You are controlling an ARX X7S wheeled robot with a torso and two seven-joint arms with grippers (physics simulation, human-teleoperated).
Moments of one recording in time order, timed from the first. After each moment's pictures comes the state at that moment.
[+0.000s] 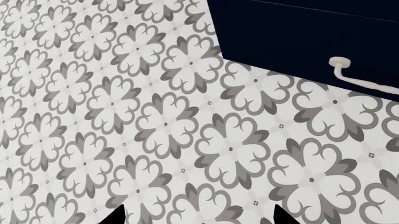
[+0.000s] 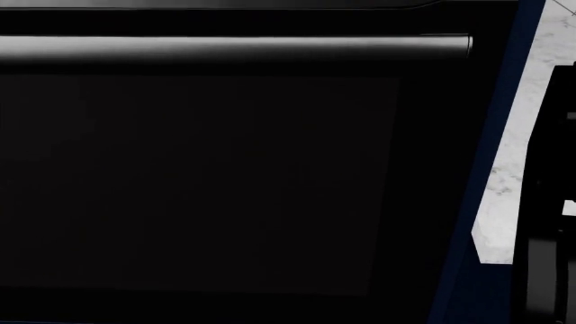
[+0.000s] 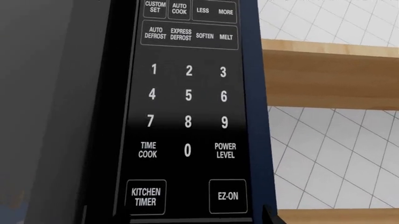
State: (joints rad) left arm -0.18 -0.21 -0.24 -1.31 -0.04 0.08 -0.12; right arm 1.85 0.22 -0.21 0.37 0.30 0.80 0.17
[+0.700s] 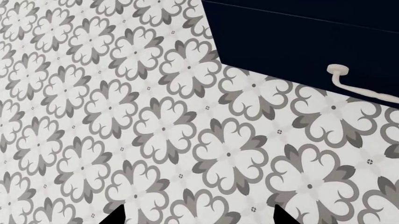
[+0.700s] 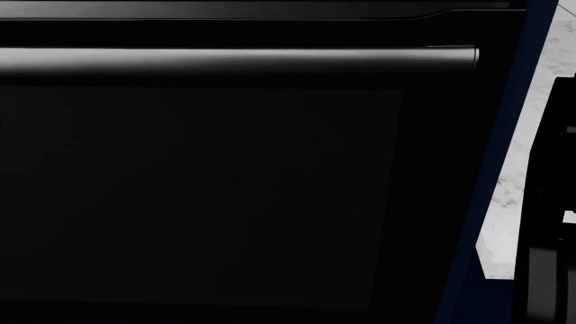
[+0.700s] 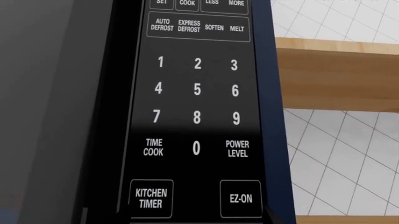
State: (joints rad) left arm -0.18 -0.21 -0.24 -1.31 -0.04 0.08 -0.12; right arm 1.83 0.23 -0.21 0.33 0.33 0.79 0.17
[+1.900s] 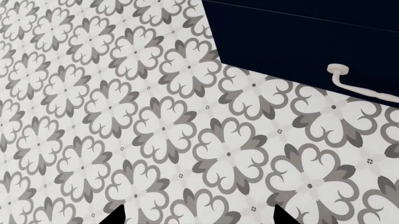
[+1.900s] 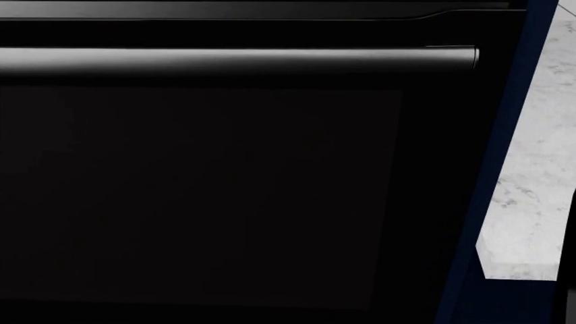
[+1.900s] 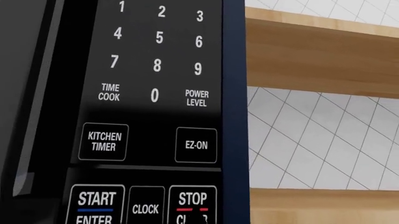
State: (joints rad) left arm -0.18 -0.21 -0.24 -1.31 -0.04 0.08 -0.12; right arm 1.72 0.33 -0.21 0.18 0.35 0.89 0.19
